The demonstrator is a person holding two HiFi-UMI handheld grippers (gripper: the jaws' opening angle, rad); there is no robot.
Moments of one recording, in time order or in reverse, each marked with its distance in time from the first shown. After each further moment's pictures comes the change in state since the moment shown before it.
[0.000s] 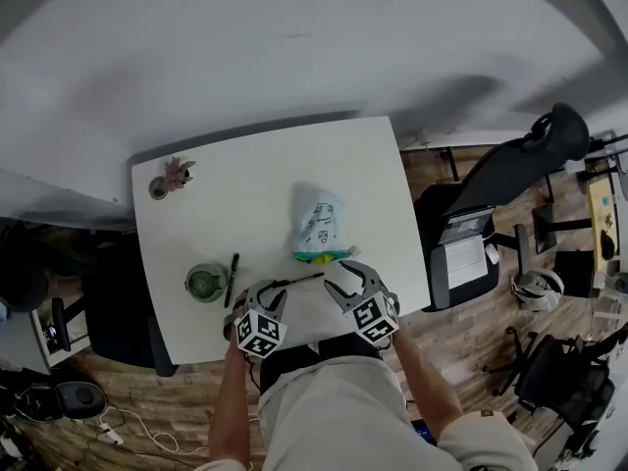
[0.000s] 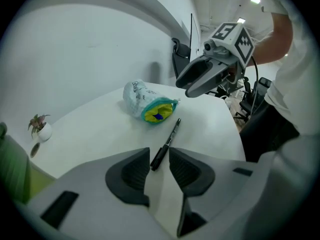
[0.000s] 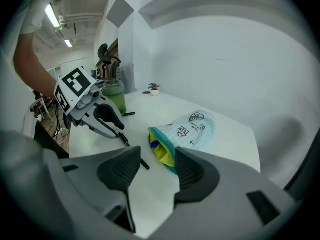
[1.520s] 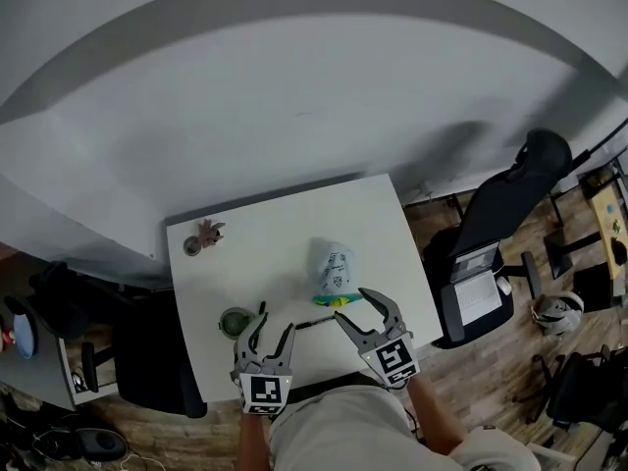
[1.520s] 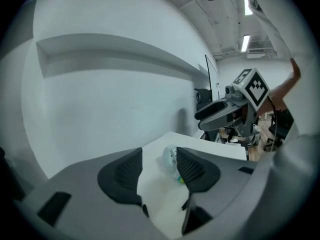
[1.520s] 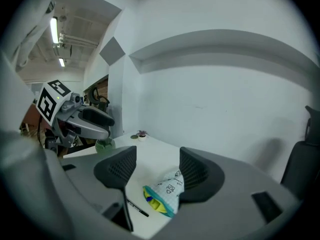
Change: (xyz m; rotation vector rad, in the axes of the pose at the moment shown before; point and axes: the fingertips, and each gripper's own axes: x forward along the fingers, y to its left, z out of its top) left arm -0.174 0.060 0.128 -0.073 -0.431 0.335; right arm -0.094 -0.012 0.141 0.083 -0.390 -0.169
